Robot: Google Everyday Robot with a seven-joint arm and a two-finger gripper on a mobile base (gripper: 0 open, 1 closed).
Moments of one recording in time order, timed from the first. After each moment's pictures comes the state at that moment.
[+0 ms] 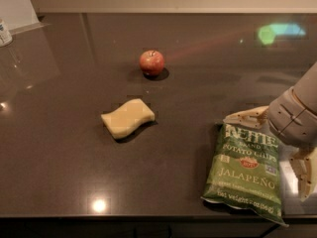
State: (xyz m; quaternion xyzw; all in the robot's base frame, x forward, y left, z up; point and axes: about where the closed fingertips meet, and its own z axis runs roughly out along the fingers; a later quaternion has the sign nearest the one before) arm 0.367 -0.207 0.851 -0.87 0.47 0.07 0.12
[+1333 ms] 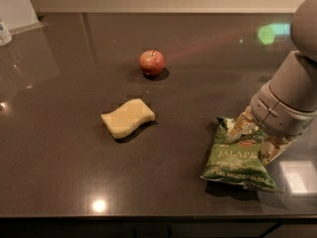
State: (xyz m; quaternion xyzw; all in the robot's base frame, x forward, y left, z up) arm 0.391 -0.199 0.848 -0.87 0.49 0.03 0.07
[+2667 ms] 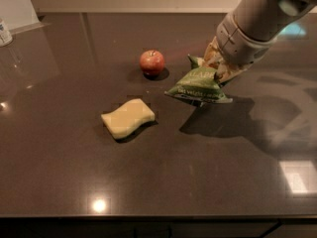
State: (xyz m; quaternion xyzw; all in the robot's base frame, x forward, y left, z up) arm 0.531 -0.139 0.929 -0.84 0.49 -0.09 0.18
